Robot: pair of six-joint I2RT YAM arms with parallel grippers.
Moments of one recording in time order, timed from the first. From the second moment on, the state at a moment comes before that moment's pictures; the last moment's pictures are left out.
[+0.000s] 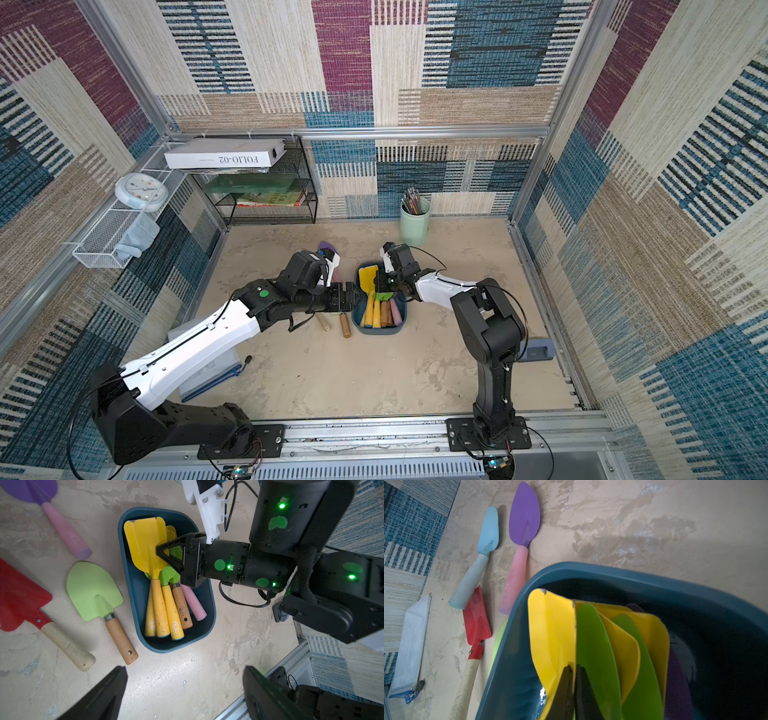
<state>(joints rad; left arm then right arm) -0.70 1.36 1.22 -0.66 0.12 -0.62 0.53 1.92 1.19 -0.04 -0.24 0.41</state>
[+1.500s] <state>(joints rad) -0.70 1.44 1.28 -0.73 0.06 -0.64 0.55 1.82 1.21 -0.19 -0.19 0.37</state>
